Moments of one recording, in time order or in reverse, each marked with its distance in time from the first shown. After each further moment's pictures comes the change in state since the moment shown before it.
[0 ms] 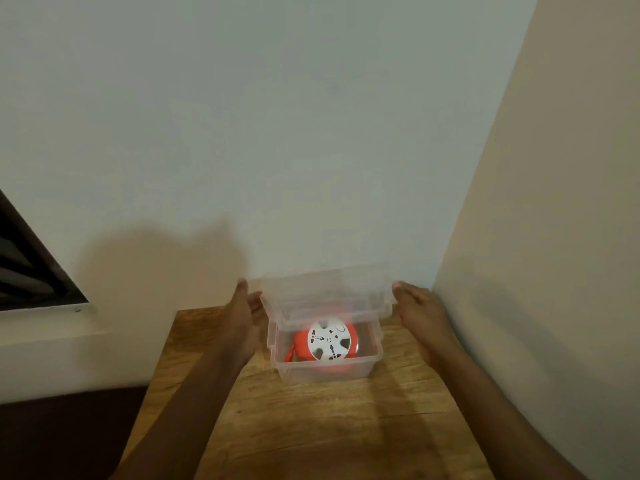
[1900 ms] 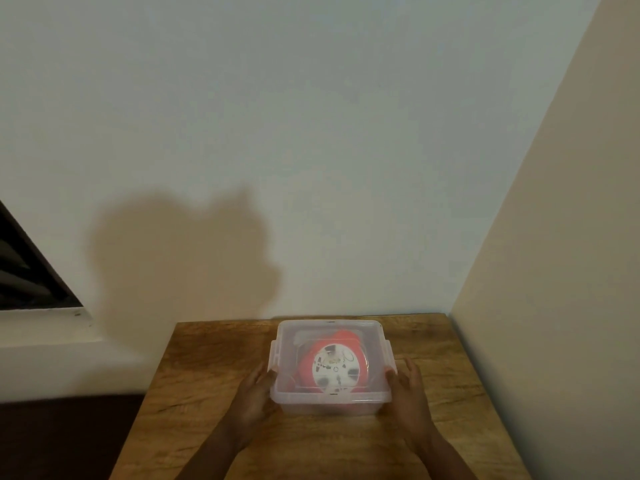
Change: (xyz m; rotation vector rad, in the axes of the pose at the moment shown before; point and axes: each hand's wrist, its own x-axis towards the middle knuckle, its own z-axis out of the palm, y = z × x) left_hand 0.060 -0.120 -0.058 0.268 -0.079 -0.107; right_hand 0.019 0.131 0.040 0.070 -0.042 0.228
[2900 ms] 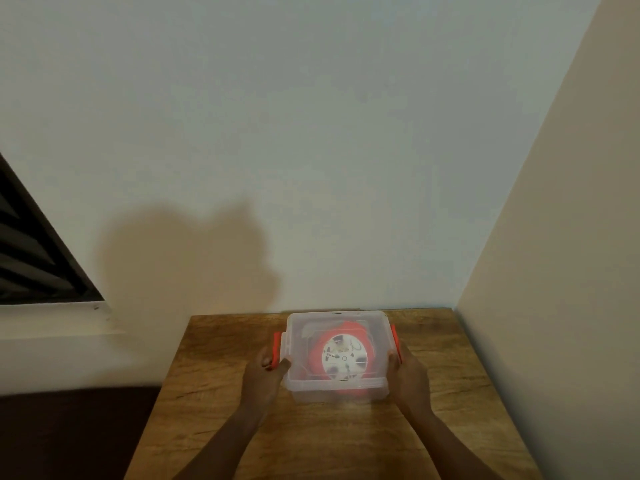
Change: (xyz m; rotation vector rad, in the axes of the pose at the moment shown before) left_hand 0.000 0.002 0.008 0.304 0.302 0.224; right_hand 0.000 -0.010 0.018 -0.591 0.195 -0.390
